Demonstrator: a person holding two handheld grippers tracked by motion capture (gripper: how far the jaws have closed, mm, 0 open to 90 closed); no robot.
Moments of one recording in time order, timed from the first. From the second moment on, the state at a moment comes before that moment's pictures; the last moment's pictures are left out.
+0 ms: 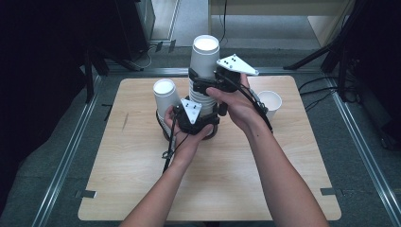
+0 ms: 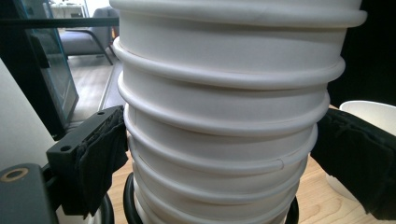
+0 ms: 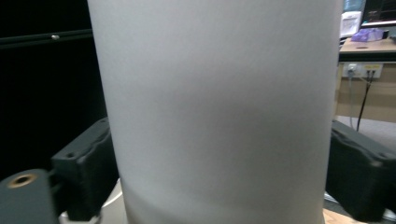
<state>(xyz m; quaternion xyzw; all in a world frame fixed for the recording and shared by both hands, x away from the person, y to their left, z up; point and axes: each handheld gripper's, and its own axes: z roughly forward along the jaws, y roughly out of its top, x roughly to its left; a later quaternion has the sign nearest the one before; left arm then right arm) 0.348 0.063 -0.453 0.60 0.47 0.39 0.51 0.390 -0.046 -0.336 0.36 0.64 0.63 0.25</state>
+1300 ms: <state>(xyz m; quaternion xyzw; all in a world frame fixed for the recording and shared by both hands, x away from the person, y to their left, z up) 0.346 0.066 -0.452 0.60 0.48 0.39 0.51 0.377 -0.044 -0.307 0.36 0.58 0.66 0.32</state>
